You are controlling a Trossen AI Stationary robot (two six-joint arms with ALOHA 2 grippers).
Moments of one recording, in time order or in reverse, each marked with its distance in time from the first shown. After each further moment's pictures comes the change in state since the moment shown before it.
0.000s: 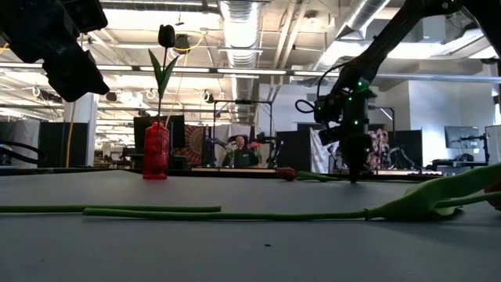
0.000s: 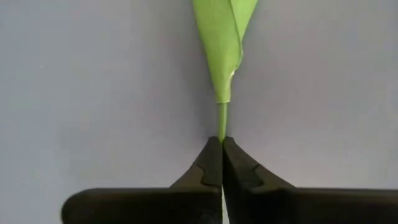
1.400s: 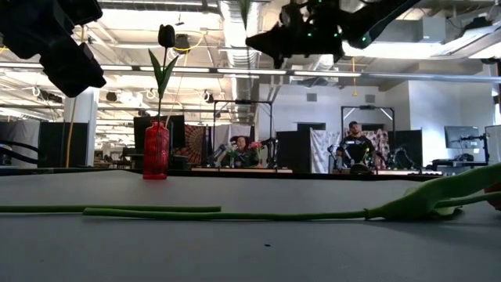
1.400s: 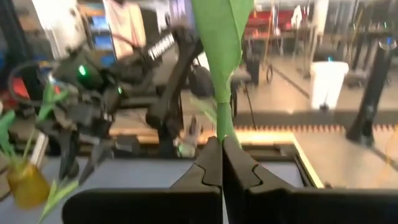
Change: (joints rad) left arm -0.038 0.000 0.000 0.023 -0.012 0.057; right arm 0.283 -0.228 0.001 1.296 -0.582 0.570
